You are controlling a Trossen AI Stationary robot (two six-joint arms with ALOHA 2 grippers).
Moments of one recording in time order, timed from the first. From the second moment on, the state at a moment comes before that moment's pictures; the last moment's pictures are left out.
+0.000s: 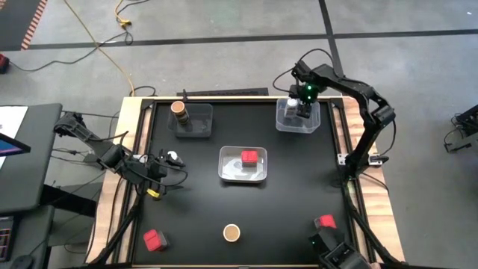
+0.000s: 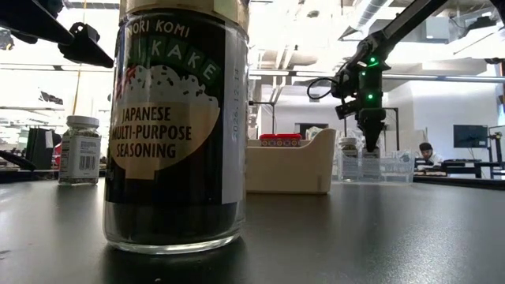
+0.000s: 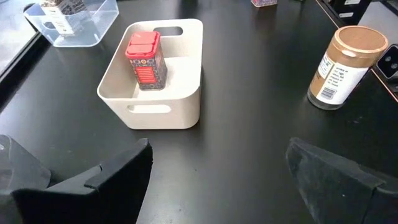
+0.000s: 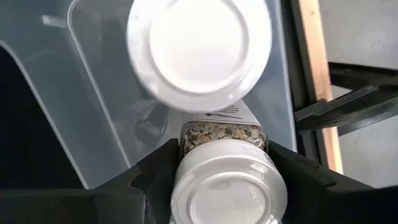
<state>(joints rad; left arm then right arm) -0.59 0.60 0.56 -0.51 -0.54 -0.26 -0.96 1.75 1.36 -1.04 0.05 -0.63</state>
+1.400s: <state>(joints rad) -0.59 0.60 0.56 -0.51 -0.54 -0.26 -0.96 1.75 1.36 -1.06 0.09 -0.64</state>
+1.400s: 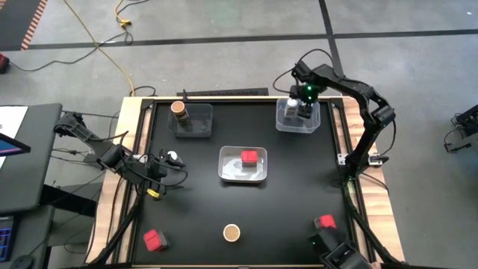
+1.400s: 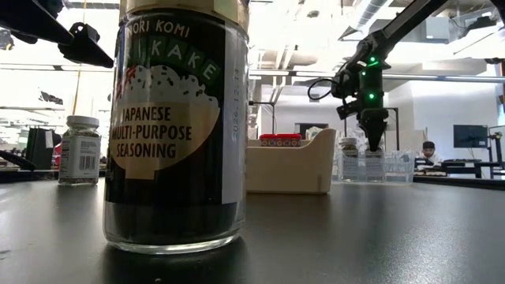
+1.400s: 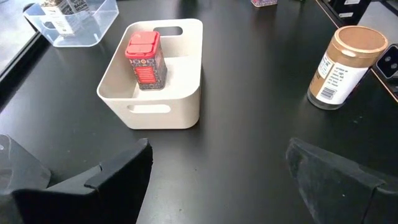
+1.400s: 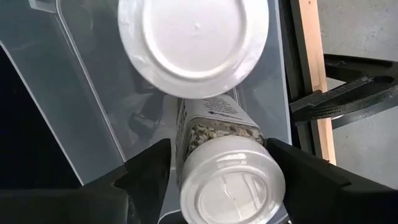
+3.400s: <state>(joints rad) -0.59 0.60 0.56 -0.51 -0.54 -0.22 -0.58 1.08 0.80 -0.67 0.29 0.61</state>
